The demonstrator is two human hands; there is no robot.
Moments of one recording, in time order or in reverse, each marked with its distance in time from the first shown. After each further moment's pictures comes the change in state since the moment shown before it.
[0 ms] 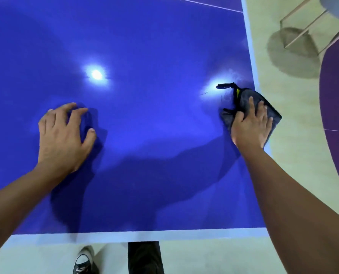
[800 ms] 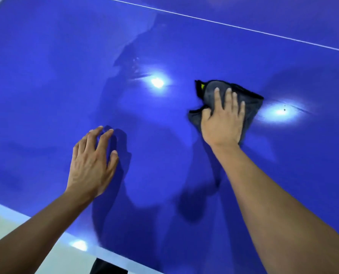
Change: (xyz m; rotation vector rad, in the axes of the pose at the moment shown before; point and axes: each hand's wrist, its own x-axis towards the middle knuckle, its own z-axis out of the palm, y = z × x) left_hand -0.016 -0.161 -0.056 0.074 0.008 -0.244; right_hand -0.075 -0.343 0.074 0.021 0.007 -0.617
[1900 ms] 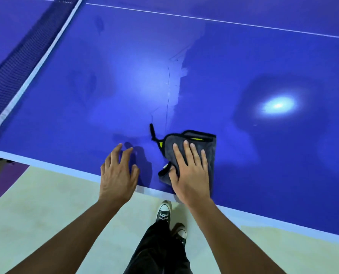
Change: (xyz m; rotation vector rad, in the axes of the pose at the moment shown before) left_hand -0.082 -0.206 -0.073 -0.116 -0.183 -0.090; right_hand -0.275 -0.272 0.015 0.148 -0.107 -0.202
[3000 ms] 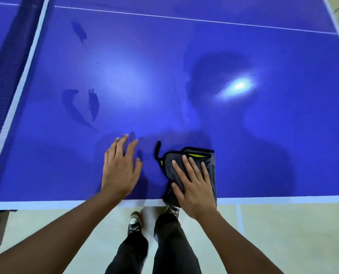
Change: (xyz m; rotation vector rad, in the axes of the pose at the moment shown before) left_hand 0.116 -0.090 -0.050 0.050 -0.069 0.410; right_hand -0.002 -0.097 0.028 -0.154 -0.155 0.115
